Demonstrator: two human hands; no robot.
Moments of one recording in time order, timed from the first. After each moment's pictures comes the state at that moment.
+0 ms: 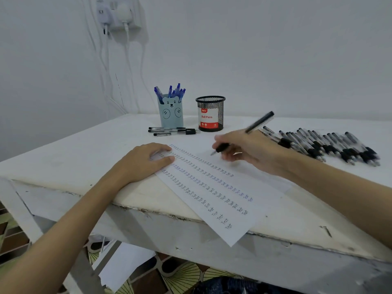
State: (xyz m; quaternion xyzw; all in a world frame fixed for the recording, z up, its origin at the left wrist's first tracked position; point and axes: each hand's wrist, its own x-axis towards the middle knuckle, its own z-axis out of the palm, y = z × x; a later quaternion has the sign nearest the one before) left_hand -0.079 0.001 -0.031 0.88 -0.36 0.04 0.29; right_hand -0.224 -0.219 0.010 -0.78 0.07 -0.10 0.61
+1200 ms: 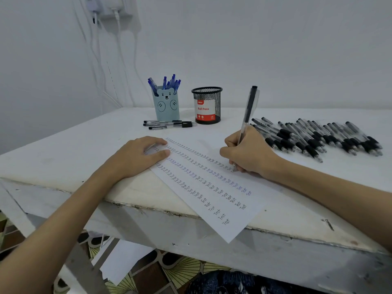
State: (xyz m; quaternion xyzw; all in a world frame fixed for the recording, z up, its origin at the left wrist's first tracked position) left_hand -0.069 0.000 -0.034 0.88 -0.37 0.04 0.29; right_hand -0.229 -0.212 -0.013 -0.86 0.06 -0.23 0.45
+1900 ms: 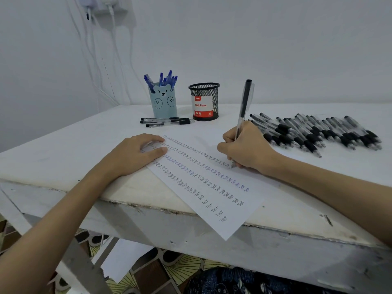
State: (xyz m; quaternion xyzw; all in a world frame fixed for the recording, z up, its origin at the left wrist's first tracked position) left_hand -0.072 -0.001 -0.033 0.88 -0.37 0.05 0.29; right_hand -0.229 -0.211 -0.011 -0.87 0.07 -0.24 0.43
